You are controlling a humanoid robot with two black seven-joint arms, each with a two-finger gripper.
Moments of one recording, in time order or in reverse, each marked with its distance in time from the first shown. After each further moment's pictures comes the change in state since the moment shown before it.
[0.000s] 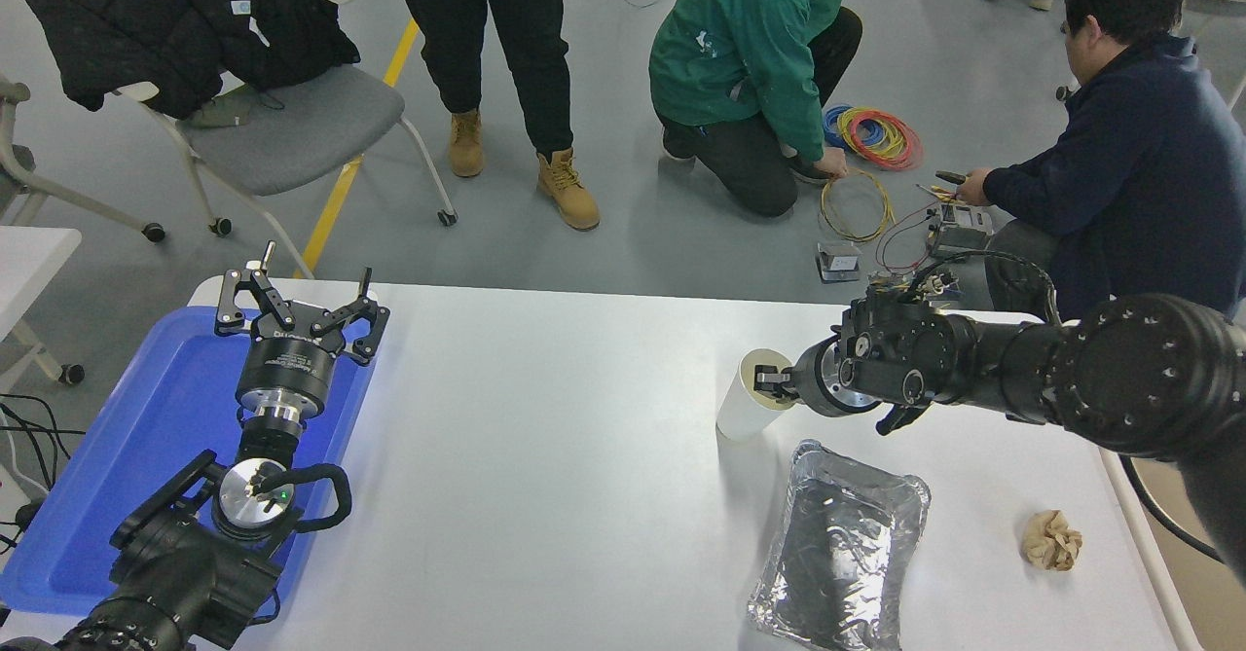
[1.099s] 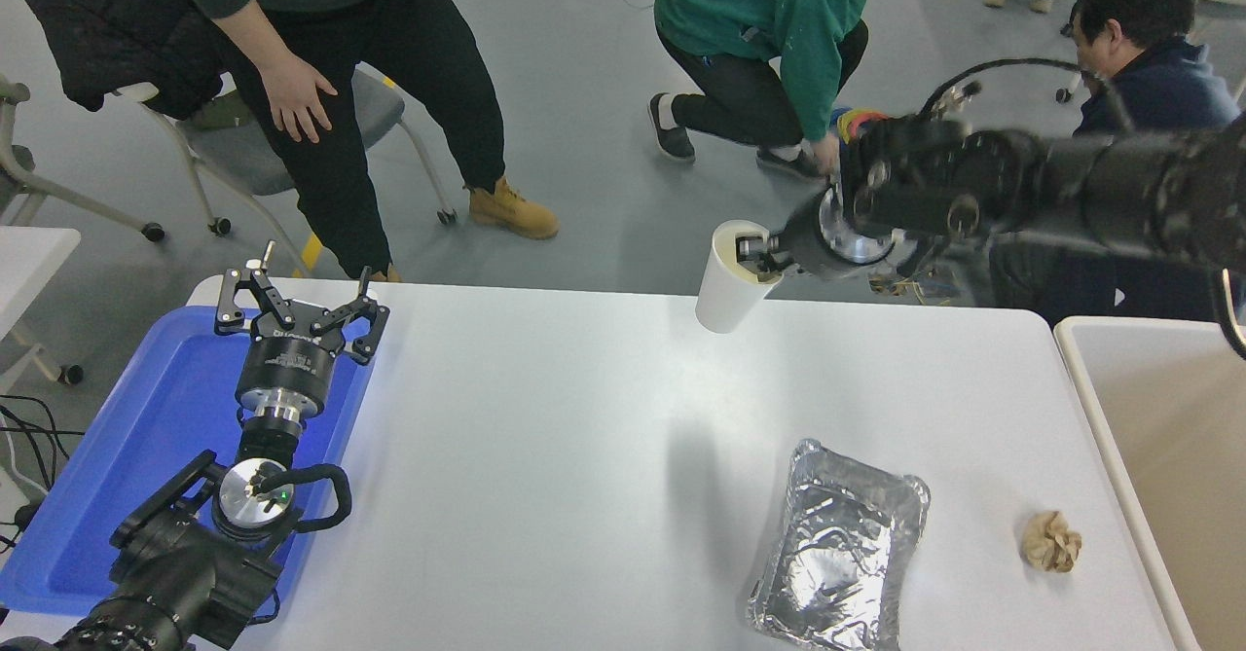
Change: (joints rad) left arm 0.000 0.000 0.000 0.000 0.000 0.000 0.000; right arm 0.582 -0.146 -0.008 0.254 0.006 0.249 -0.003
